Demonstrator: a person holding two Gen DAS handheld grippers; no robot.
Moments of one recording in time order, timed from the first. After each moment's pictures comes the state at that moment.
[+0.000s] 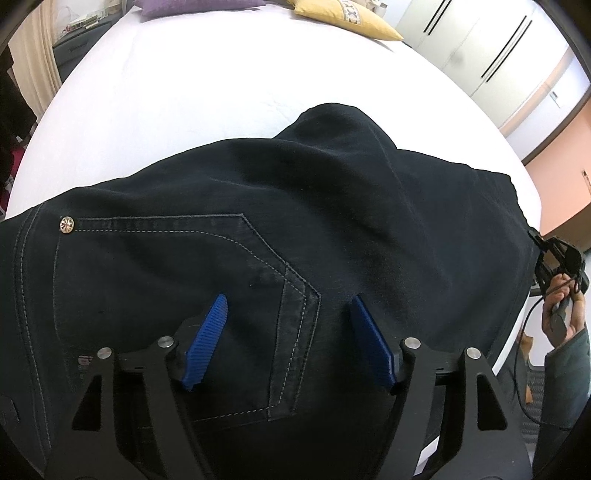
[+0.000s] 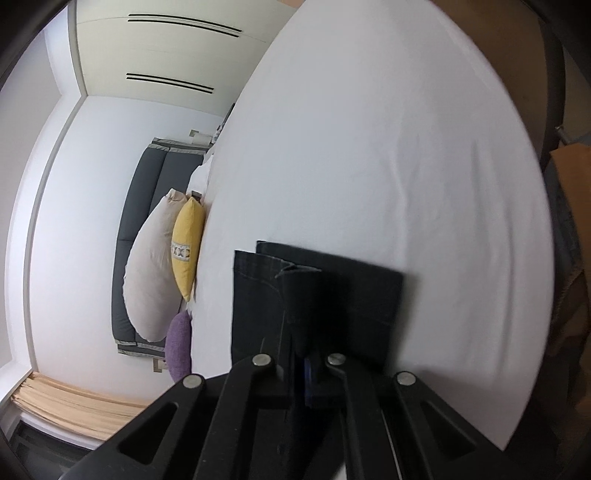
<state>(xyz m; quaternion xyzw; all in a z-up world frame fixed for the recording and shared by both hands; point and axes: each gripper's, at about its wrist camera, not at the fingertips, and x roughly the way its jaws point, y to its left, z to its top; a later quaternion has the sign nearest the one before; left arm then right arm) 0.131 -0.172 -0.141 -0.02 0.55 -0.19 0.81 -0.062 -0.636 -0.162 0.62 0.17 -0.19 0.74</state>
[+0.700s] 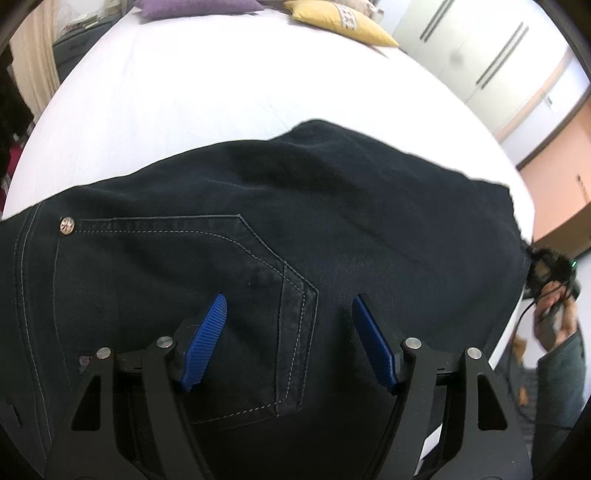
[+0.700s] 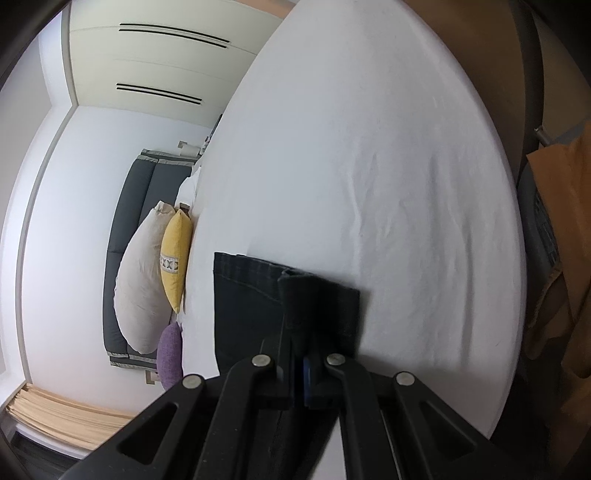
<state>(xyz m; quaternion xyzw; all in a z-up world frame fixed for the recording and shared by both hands) 0.128 -0.160 -0.143 -0.05 0.54 -0.20 0.81 -0.079 -0.635 -0.170 0.61 0.17 -0.22 0.74</state>
